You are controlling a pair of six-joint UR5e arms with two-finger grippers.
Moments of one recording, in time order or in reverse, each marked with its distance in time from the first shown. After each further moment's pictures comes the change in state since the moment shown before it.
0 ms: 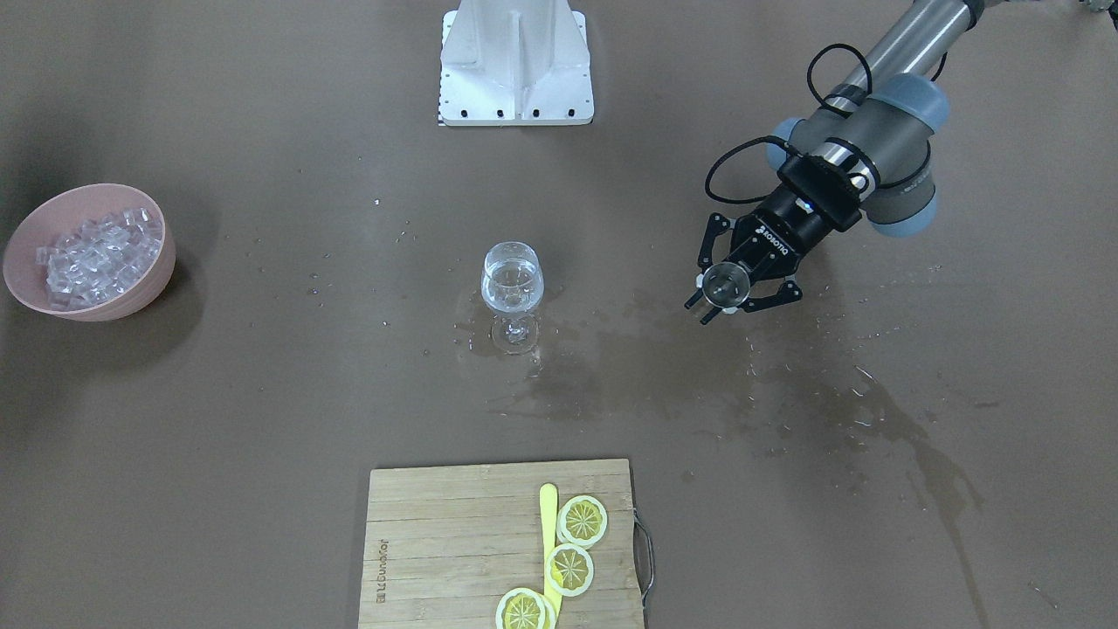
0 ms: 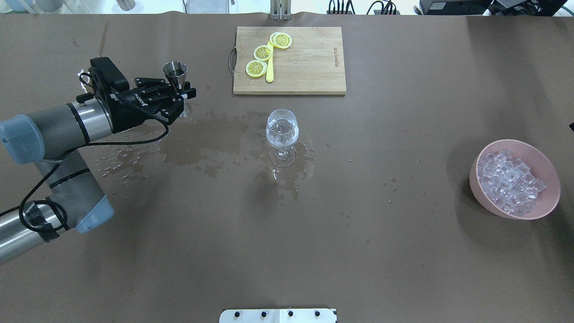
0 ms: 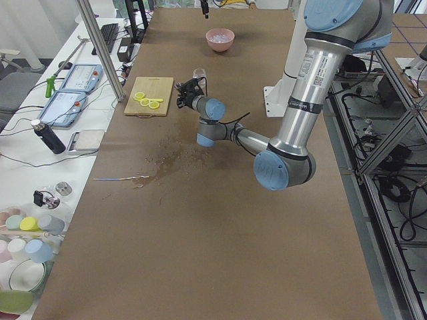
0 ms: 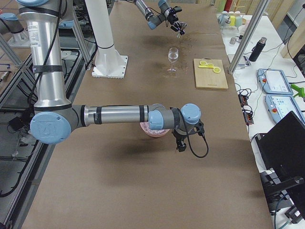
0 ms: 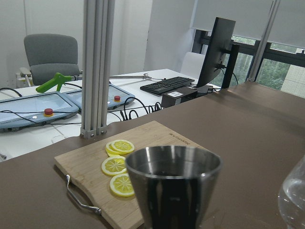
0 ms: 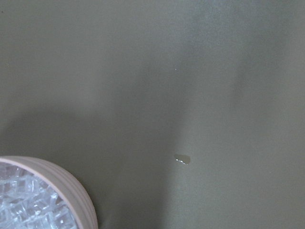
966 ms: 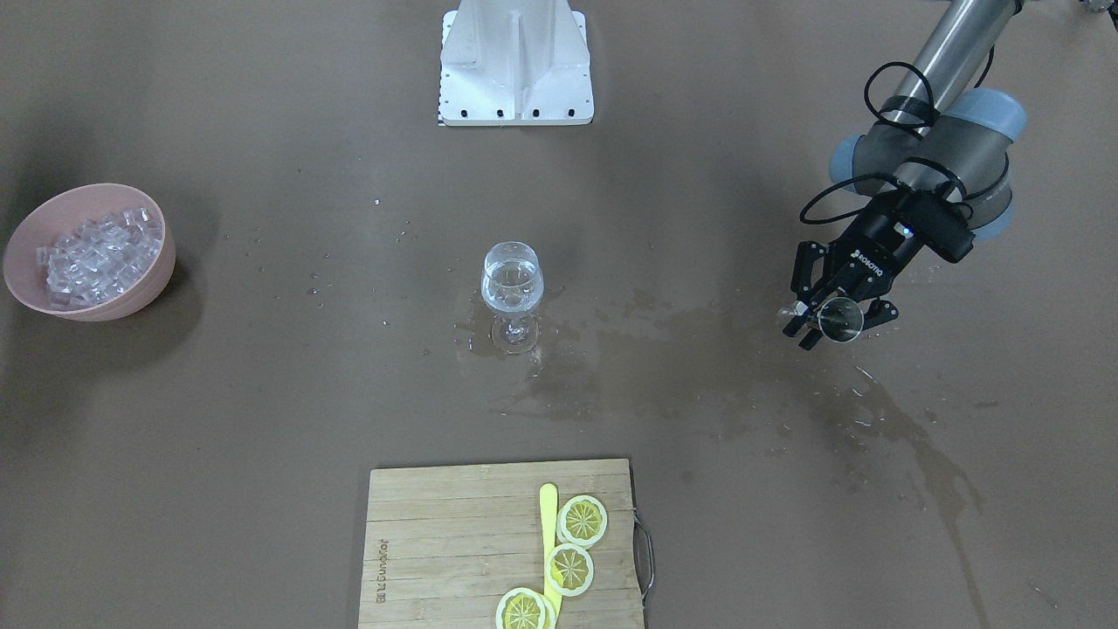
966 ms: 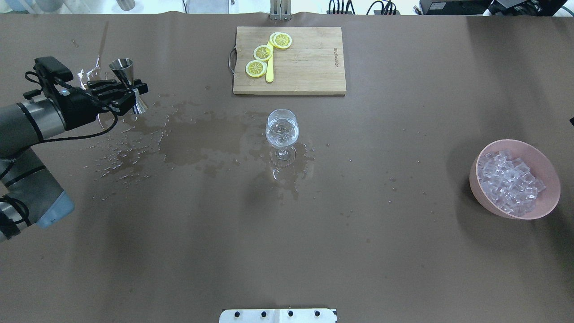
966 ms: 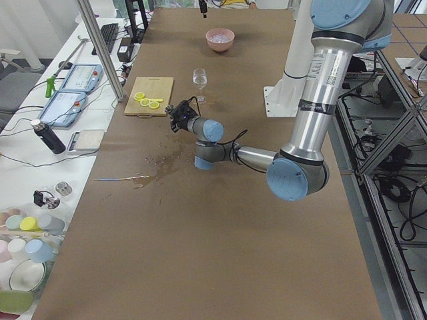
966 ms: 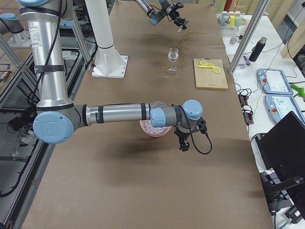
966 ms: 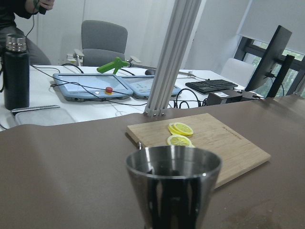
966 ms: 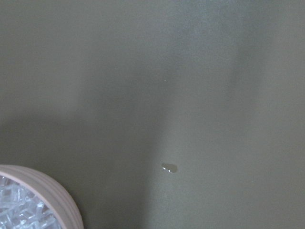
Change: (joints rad) left arm -0.100 0.116 0.051 -0.070 -0.035 -0.204; right arm -0.007 0.020 0.003 0.001 -0.058 0.000
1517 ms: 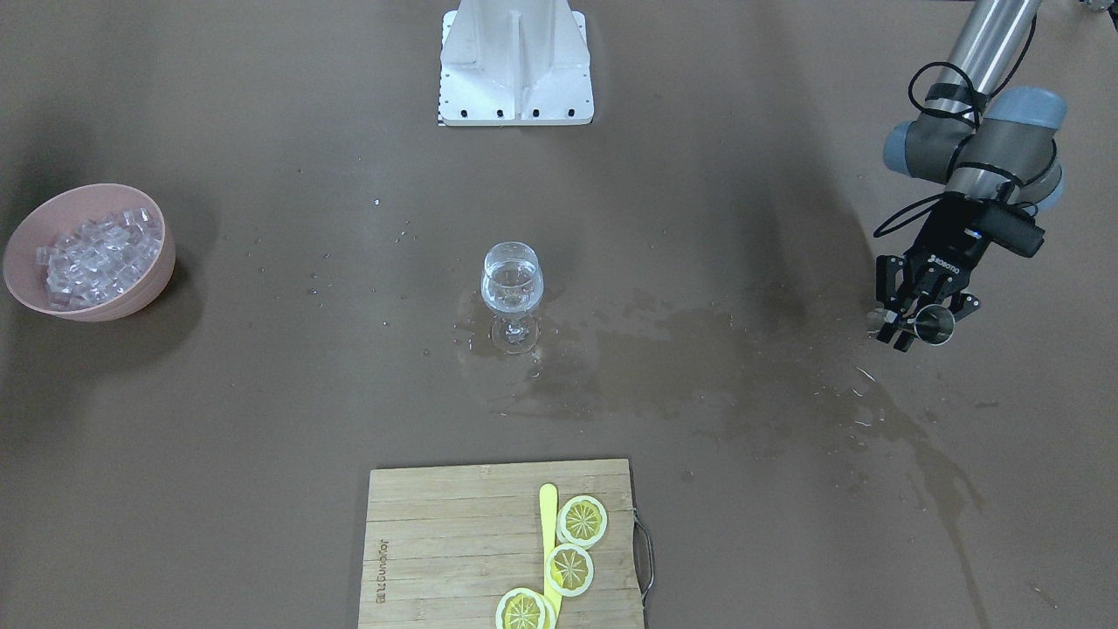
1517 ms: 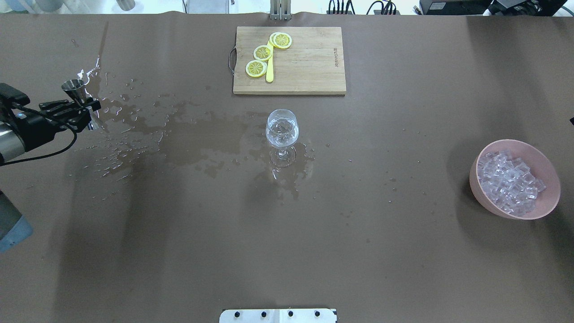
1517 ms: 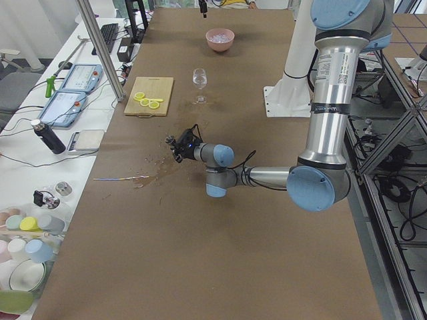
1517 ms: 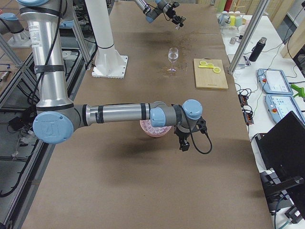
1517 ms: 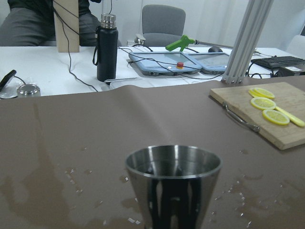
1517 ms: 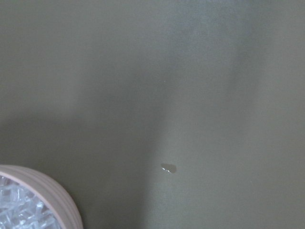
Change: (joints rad) left arm -0.003 0.129 0.068 -0.081 0.084 -0.021; right arm 0.000 0.000 0.005 0.001 -0.010 0.000
